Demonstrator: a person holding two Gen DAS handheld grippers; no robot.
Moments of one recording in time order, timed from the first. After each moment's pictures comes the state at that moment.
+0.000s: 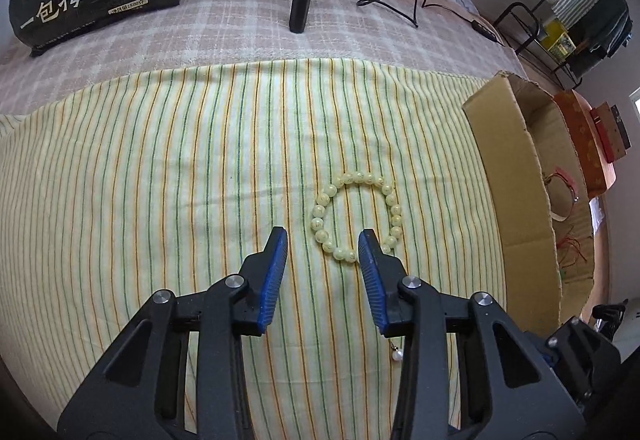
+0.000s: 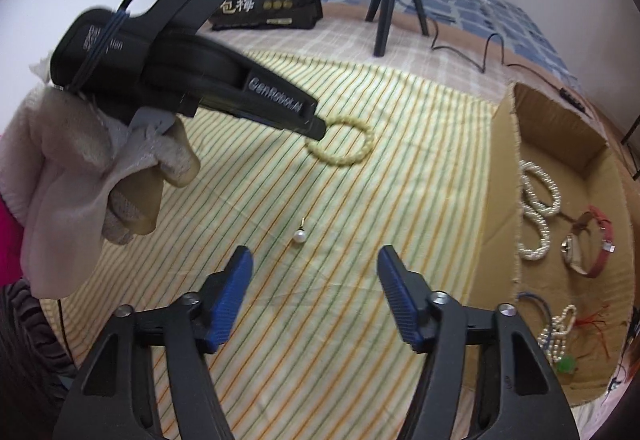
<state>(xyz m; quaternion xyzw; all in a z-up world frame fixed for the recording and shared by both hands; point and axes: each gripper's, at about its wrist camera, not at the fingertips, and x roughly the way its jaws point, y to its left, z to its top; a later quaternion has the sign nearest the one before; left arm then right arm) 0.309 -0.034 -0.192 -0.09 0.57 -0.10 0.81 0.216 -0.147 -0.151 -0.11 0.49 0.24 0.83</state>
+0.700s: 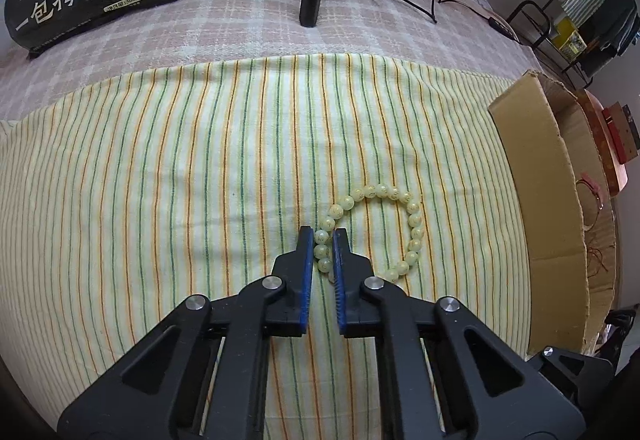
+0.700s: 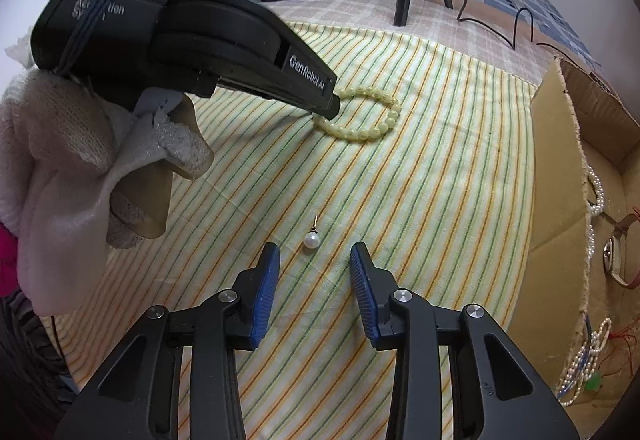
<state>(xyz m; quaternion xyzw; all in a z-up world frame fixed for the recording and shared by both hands) 0.324 -0.037 -0.213 -0.08 0.57 -0.08 0.81 0.226 -0.133 -0.179 -0.10 0.52 0.26 0.80</state>
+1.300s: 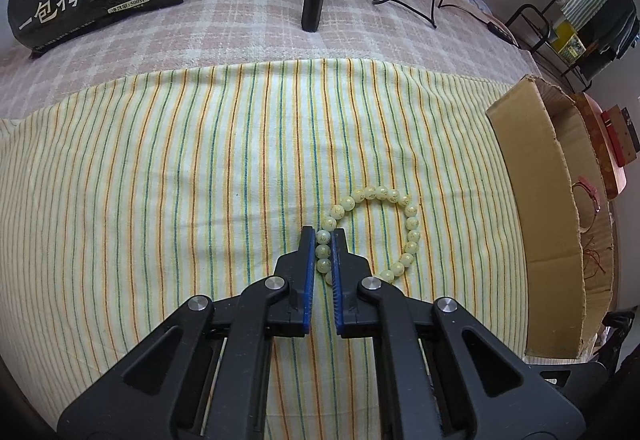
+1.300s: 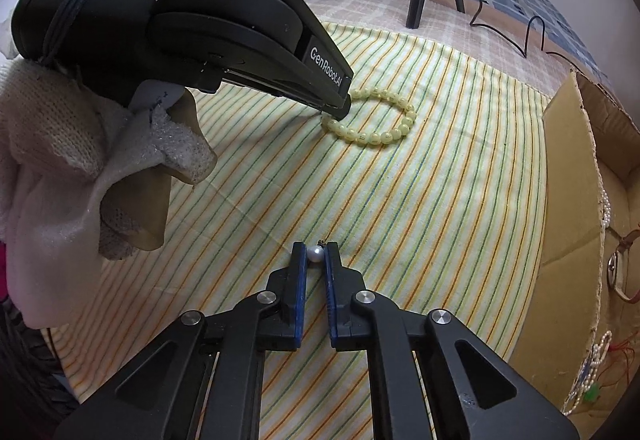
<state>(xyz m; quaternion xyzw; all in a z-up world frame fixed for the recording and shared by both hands) 0.320 -0.034 -0.208 -0.08 0.57 -0.08 0.82 0.226 -0.122 -0.182 -0.12 0.52 0.26 0.80</state>
